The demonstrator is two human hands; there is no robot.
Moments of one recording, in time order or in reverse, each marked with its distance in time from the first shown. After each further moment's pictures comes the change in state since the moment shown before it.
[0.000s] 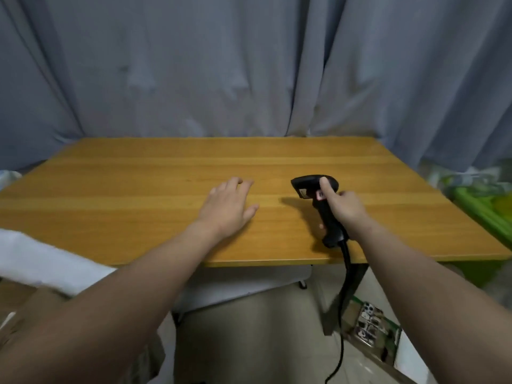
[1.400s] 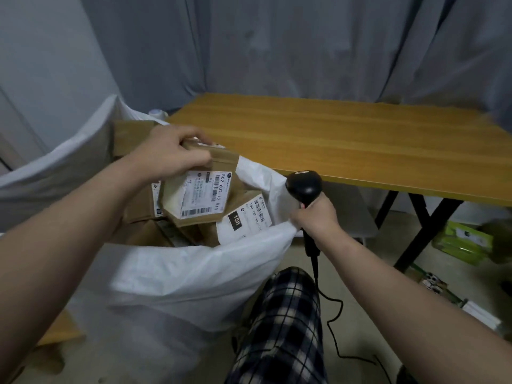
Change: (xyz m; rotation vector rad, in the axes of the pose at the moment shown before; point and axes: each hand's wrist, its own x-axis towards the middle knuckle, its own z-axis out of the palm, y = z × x) left_hand -0.319 -0.130 -0.166 -0.418 0.115 -0.433; right_hand -0.275 0.046 0.174 -0.148 -0.253 -0.235
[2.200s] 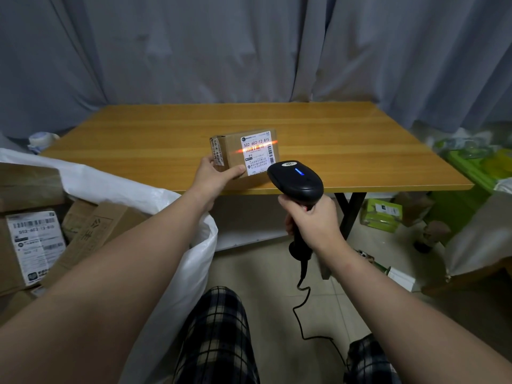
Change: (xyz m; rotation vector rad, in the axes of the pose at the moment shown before) left_hand 0.122 0.111 0.225 -0.711 -0.095 -0.195; right_hand 0.013 0.038 -0.135 0.266 0.219 -0.216
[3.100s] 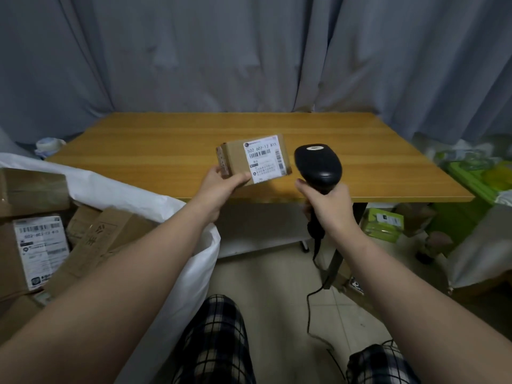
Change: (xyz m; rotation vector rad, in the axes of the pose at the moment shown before) left_hand -0.011 0.008 0.002 -0.193 -0.072 -0.047; right_hand 0.038 -0.015 -0.017 0.118 0.096 0.017
